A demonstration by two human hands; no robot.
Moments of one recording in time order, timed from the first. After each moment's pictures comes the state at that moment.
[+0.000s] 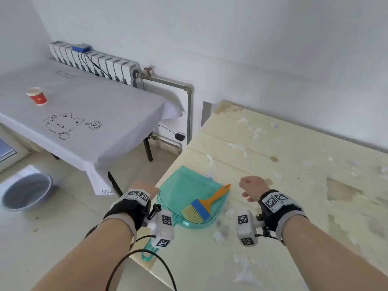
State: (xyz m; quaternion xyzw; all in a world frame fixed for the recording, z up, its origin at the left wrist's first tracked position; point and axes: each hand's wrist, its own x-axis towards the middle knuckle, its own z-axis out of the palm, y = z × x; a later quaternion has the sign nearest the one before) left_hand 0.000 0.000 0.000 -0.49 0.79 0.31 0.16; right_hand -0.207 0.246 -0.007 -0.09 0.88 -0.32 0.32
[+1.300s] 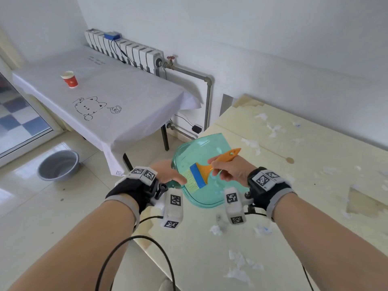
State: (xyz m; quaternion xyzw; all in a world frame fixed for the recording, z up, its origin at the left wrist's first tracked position) left_hand -0.023 0.043 0.051 -0.35 0.77 0.51 0.14; right_hand -0.197 0.188 0.031 -0.25 0.71 -0.46 0.48
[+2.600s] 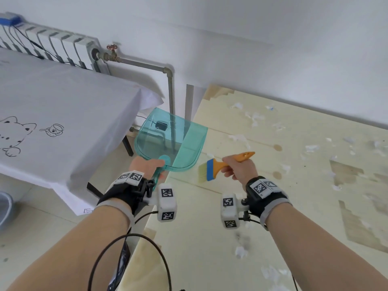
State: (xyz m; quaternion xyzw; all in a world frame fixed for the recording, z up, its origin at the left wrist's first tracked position) left_hand -0.092 -0.094 0.001 -0.47 0.65 0.60 0.02; right_hand -0.219 0.137 -0.011 0.04 0.81 -0.53 0.25
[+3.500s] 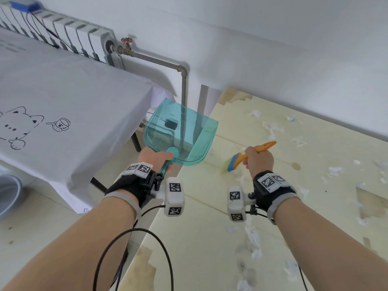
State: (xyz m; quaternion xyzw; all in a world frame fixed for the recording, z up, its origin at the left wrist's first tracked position) left_hand -0.146 -0.117 0.001 -0.48 0.64 0.60 0.00; right_hand -0.301 0.101 -0.019 0.09 0.86 -0.50 0.12
